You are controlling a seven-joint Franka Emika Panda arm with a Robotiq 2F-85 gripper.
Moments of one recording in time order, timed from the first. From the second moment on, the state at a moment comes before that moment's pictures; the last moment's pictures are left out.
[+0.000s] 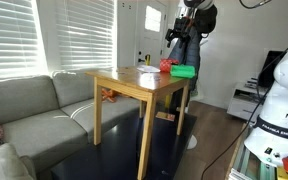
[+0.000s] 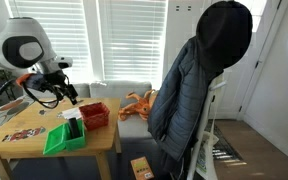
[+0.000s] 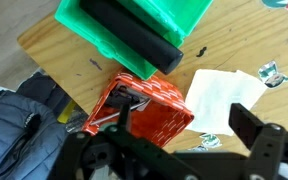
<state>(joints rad) -0.16 -0.23 0.03 -2.09 -0.10 2.11 0.31</state>
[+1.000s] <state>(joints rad) -0.16 0.05 -0.03 -1.88 -0.14 2.13 0.62</state>
